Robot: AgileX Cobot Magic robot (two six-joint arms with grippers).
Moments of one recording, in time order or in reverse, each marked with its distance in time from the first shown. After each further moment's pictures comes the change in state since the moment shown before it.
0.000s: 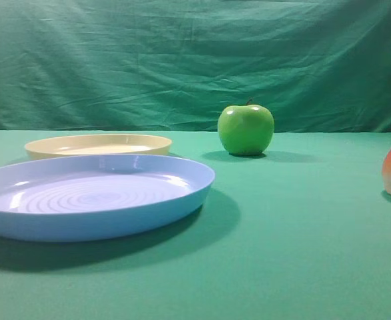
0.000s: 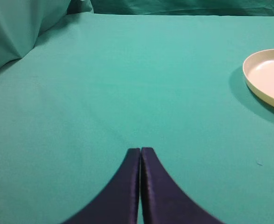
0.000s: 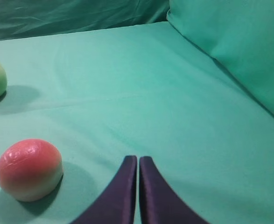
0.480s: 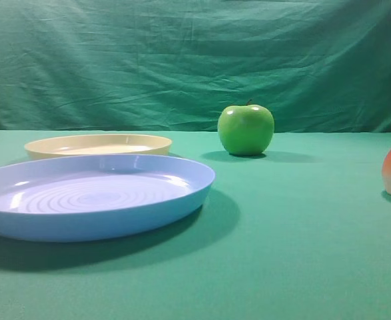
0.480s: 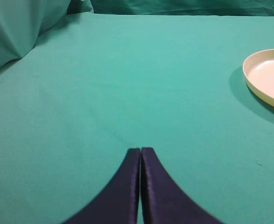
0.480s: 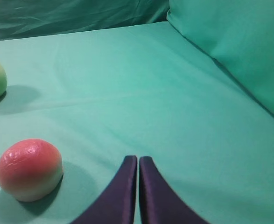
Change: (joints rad) left arm 0.000 0.000 0.000 0.000 0.000 0.000; right arm 0.000 0.000 0.000 0.000 0.000 0.000
